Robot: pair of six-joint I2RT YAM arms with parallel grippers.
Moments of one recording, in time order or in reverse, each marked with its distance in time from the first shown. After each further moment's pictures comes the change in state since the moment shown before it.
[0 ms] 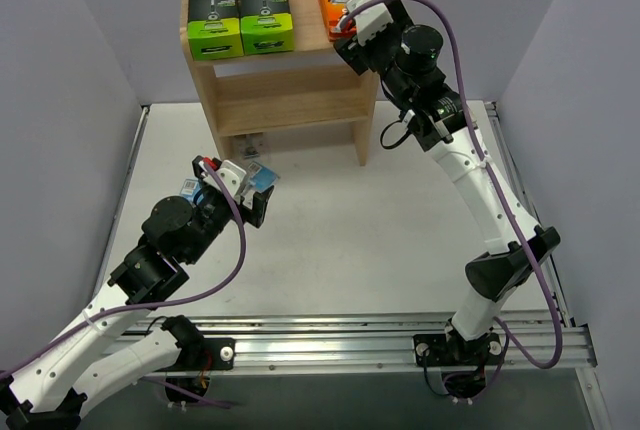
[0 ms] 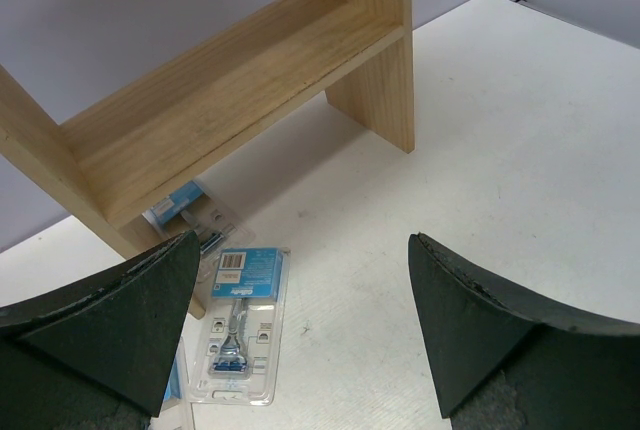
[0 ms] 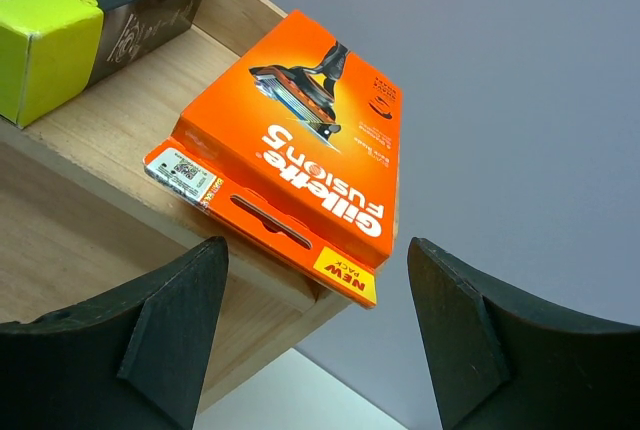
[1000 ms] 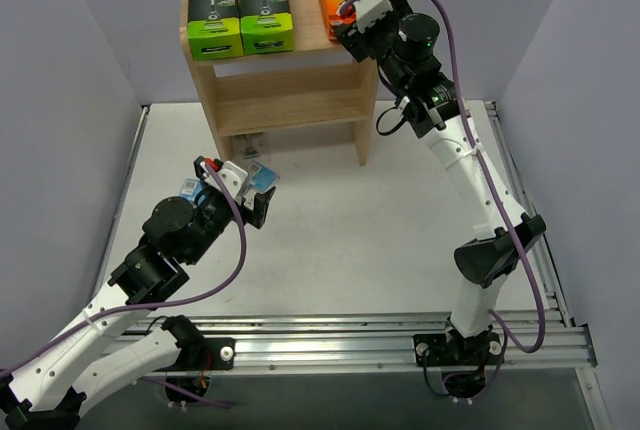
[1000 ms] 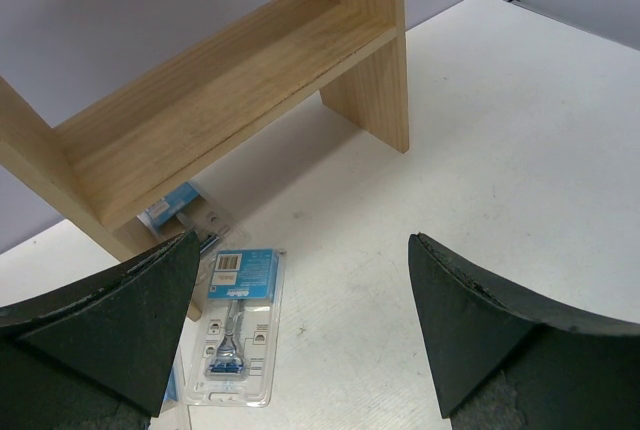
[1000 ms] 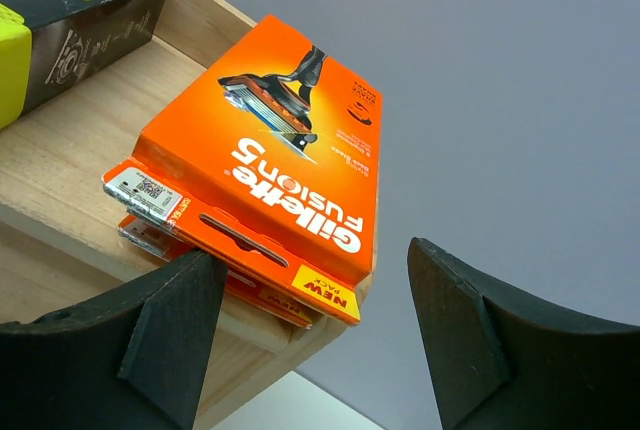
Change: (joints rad) left arm -0.012 0.000 0.000 0.000 0.000 0.000; right arm -0.033 0.107 0.133 -0.002 0.001 0.002
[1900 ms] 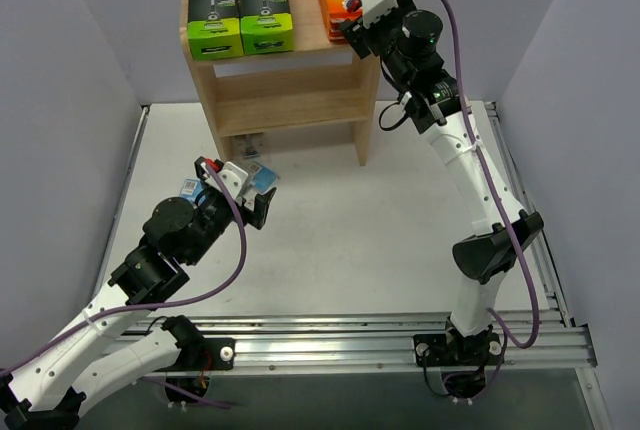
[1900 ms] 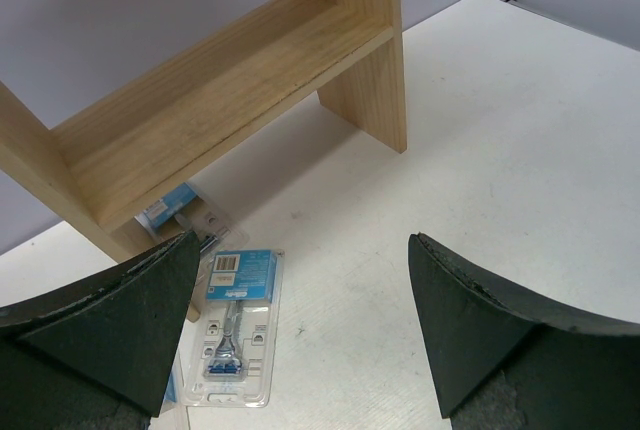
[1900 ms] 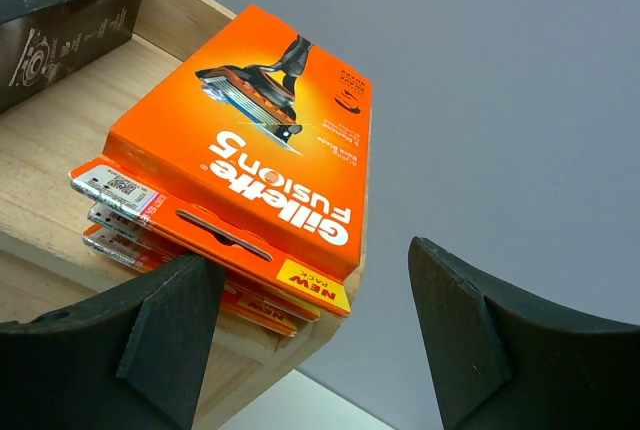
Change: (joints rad) left arm -0.005 0.000 0.000 0.000 0.000 0.001; right arm -0.031 0.024 0.026 0.003 -0.016 0.037
